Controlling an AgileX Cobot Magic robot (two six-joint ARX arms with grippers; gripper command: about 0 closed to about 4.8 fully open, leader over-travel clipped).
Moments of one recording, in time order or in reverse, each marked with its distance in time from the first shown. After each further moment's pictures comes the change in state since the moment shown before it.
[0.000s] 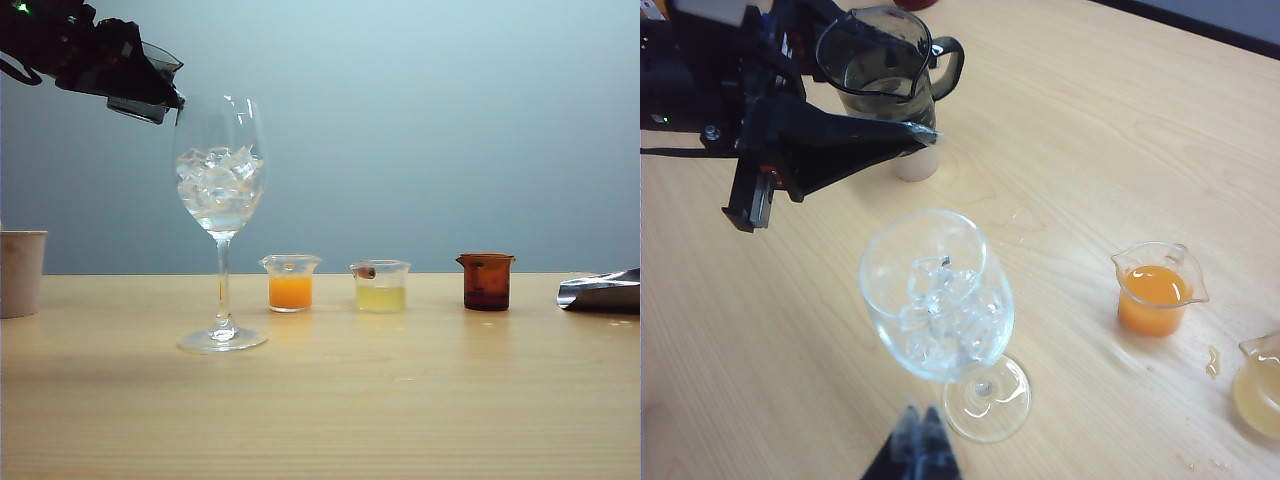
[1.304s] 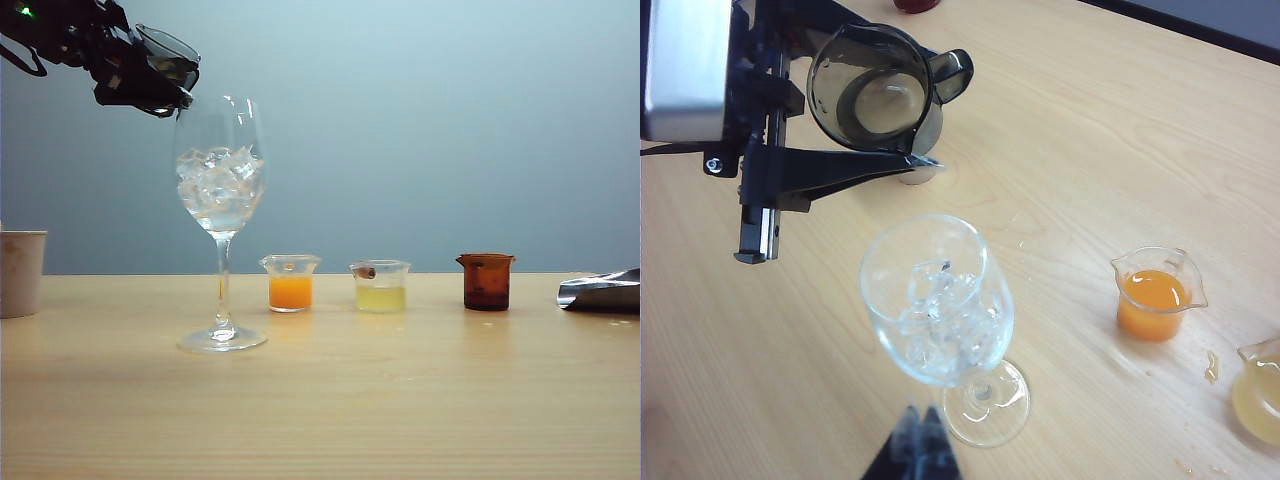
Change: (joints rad) left arm -0.040 -0.012 0.000 0.010 0.023 0.411; right arm 0.000 0.002 0.002 0.005 0.000 -0.004
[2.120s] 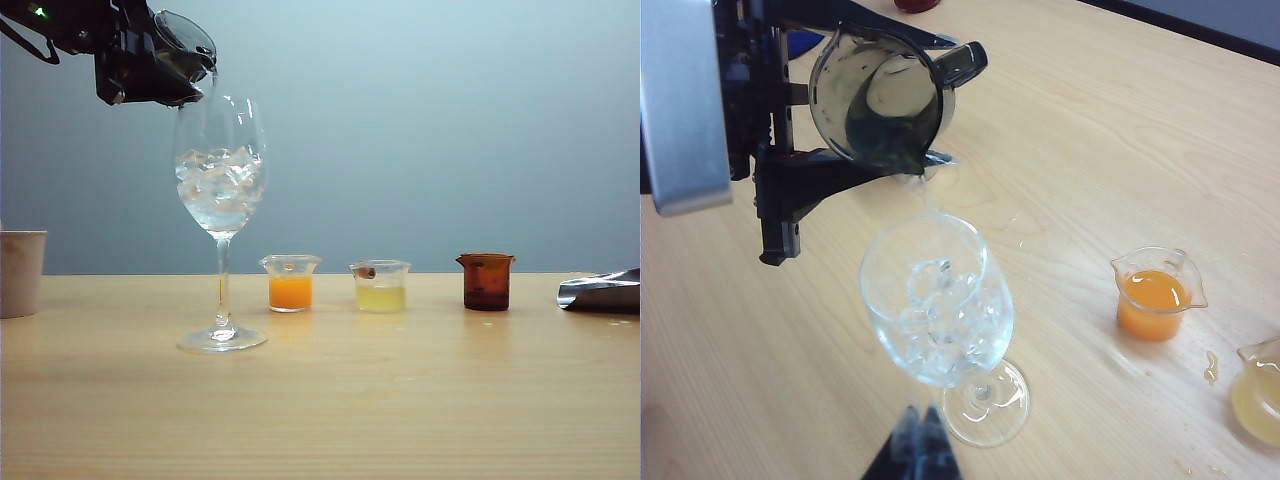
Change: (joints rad) left arm -0.052 -0.001 0.000 0.052 -0.046 0.269; right arm 0.000 0.000 0.000 0.000 0.000 -0.002
